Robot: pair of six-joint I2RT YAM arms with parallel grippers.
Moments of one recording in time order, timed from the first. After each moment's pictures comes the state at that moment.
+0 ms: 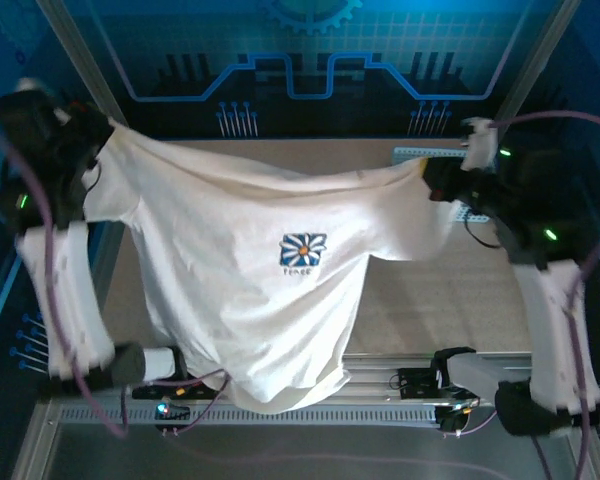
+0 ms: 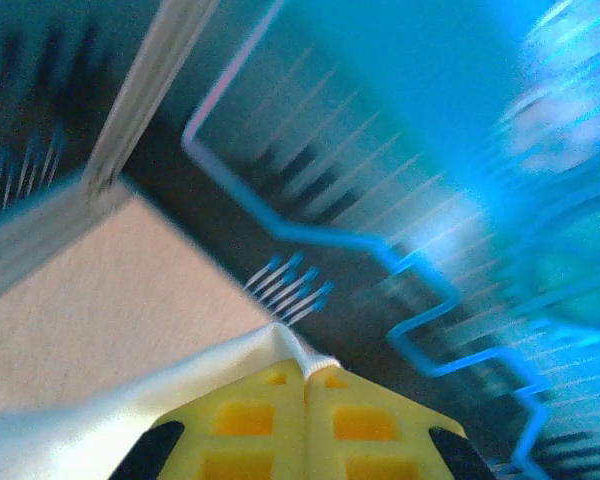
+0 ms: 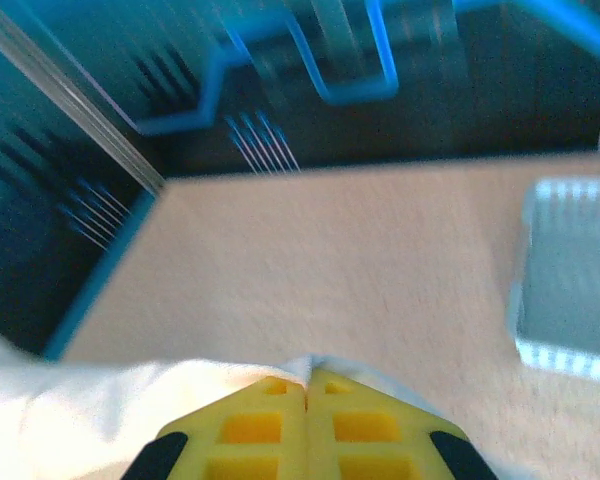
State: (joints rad) left arm 0.27 1.41 1.96 -0.94 0.09 -0.72; right arm 0.13 1.14 1.57 -0.93 -0.32 0.28
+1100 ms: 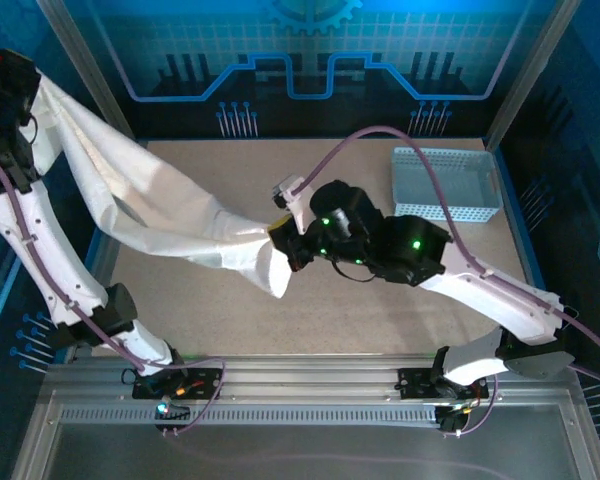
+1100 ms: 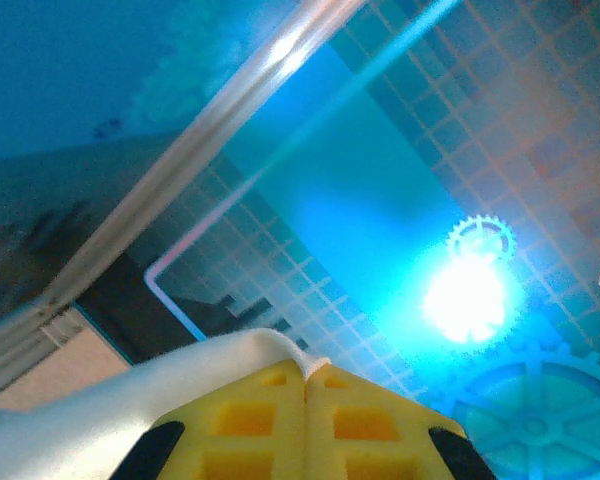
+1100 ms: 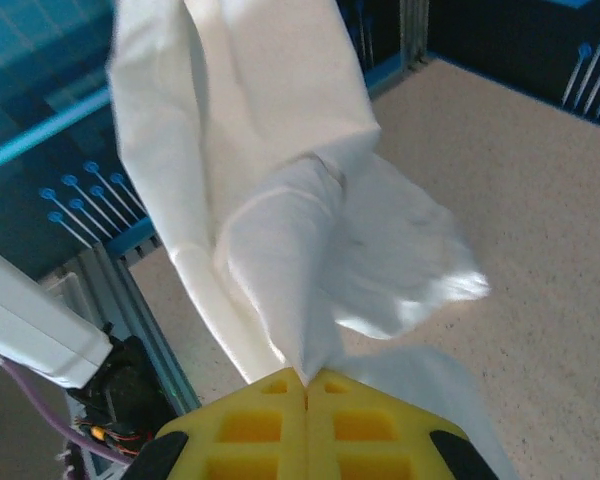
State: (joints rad) left arm 0.54 1.66 2.53 -0.96 0.27 -0.80; right arm 1.12 1.39 1.66 -0.79 0.14 0.30
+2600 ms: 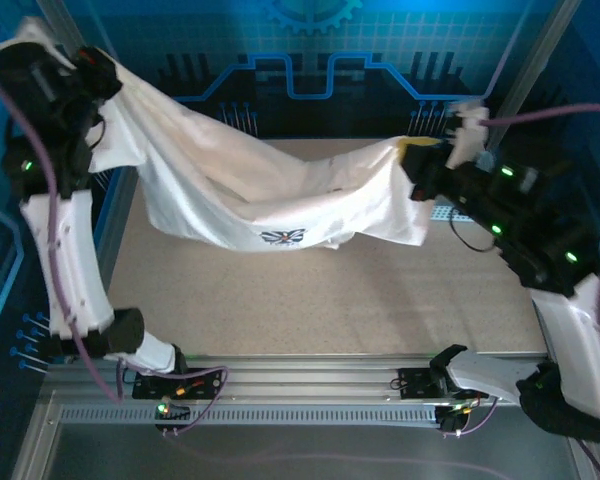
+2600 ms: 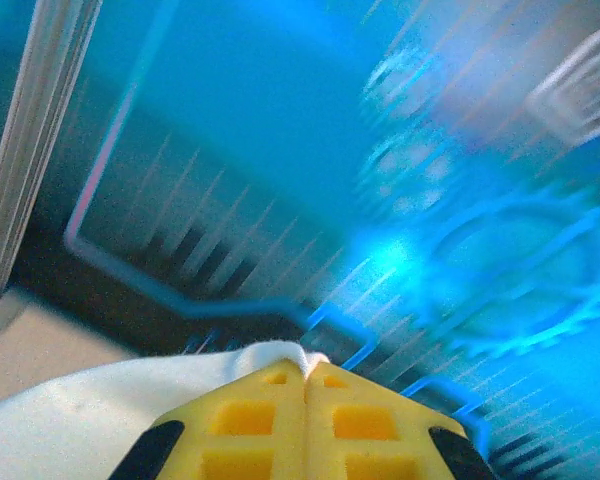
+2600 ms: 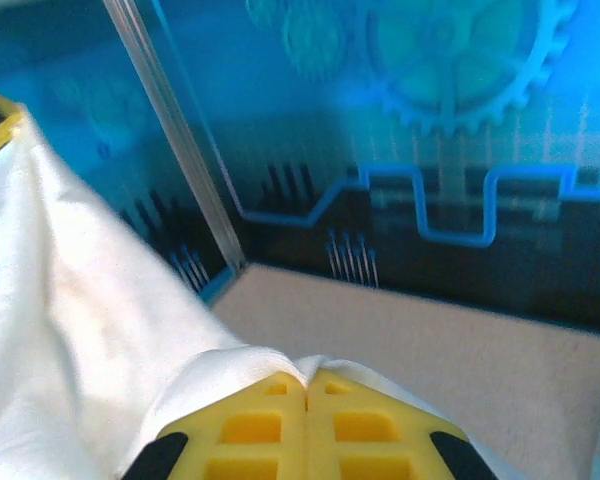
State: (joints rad) left arm 0.19 1.56 2.24 -0.84 0.08 -0.63; right arm 0.54 1.14 1.82 -0.86 -0.05 0.26
